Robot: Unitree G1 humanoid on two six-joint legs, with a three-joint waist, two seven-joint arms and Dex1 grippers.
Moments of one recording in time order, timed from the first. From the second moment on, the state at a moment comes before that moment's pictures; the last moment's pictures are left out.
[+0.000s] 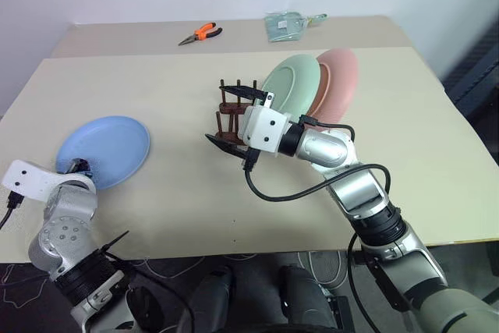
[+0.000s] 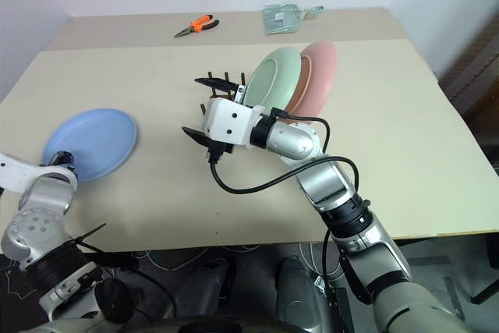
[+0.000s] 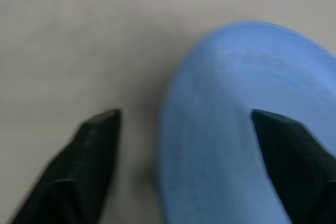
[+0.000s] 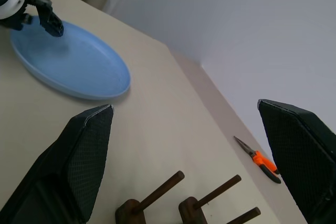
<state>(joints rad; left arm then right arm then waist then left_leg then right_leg) -0.36 0.14 0.85 -0.19 -0.78 0.78 0.65 -0.65 -0.32 0.38 -0.18 -0.08 0.09 0.63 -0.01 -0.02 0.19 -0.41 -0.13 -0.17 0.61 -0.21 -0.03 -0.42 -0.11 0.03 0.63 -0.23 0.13</state>
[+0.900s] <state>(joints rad) -0.51 0.17 0.20 -0.51 -0.51 0.54 0.29 -0.84 -0.30 0.43 0.11 -0.38 -0.16 0.54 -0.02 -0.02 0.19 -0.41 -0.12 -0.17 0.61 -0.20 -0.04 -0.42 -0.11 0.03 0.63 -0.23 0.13</state>
